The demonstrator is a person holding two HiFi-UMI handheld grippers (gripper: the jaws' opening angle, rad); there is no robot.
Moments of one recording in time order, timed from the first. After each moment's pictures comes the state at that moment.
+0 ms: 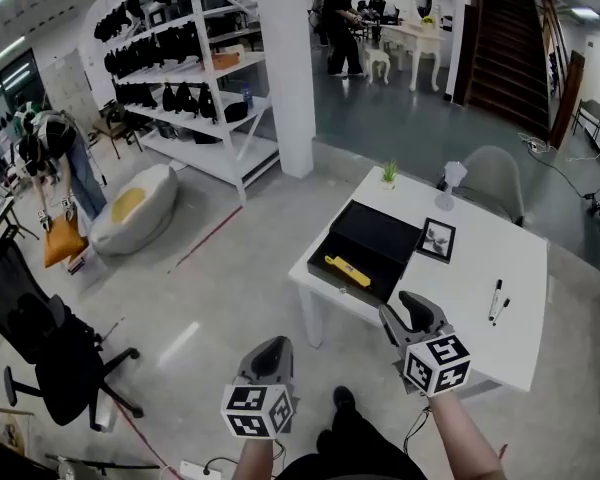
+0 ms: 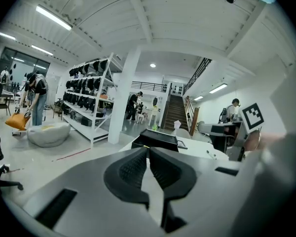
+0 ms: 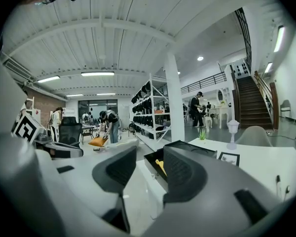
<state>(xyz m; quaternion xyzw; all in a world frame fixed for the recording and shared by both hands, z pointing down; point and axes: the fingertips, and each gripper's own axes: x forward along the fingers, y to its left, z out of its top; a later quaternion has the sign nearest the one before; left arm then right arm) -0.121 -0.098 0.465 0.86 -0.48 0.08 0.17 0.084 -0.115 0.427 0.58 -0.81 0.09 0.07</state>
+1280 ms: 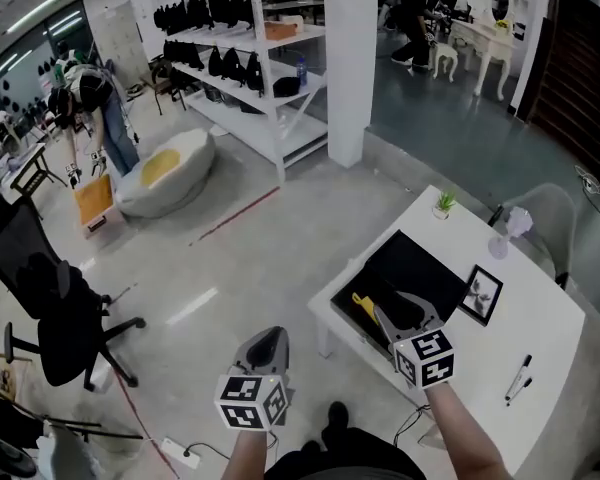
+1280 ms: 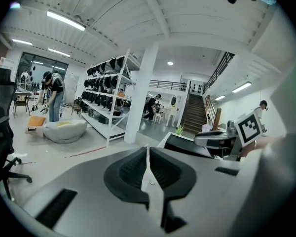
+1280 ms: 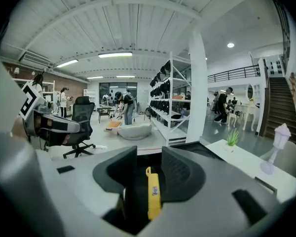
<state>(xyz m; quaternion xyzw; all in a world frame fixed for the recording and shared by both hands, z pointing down) -0.133 -0.249 0.490 0.80 -0.57 0.08 0.20 0.060 -0.312 0.496 0.46 -0.86 0.07 0.19</state>
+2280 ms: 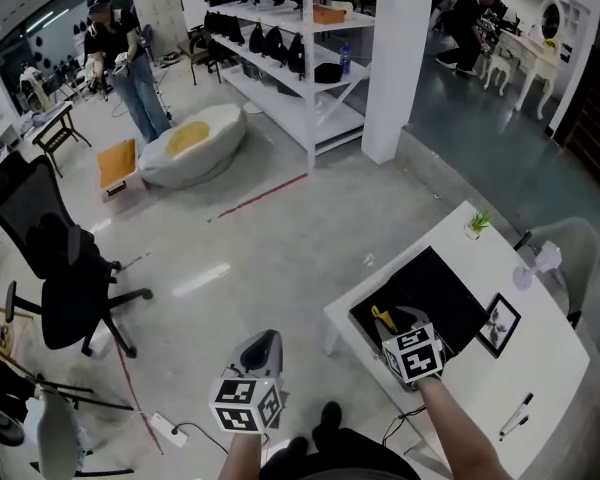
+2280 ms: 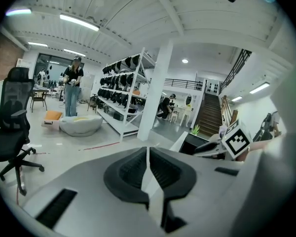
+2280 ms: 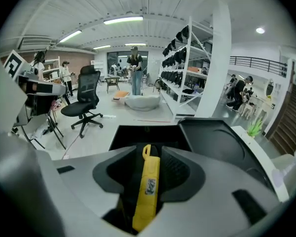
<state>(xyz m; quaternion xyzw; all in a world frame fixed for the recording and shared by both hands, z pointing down) -0.179 -0.263 0.515 0.74 -0.63 0.08 0.23 0.035 -0.358 0.600 0.39 -0.84 0.11 0.37</state>
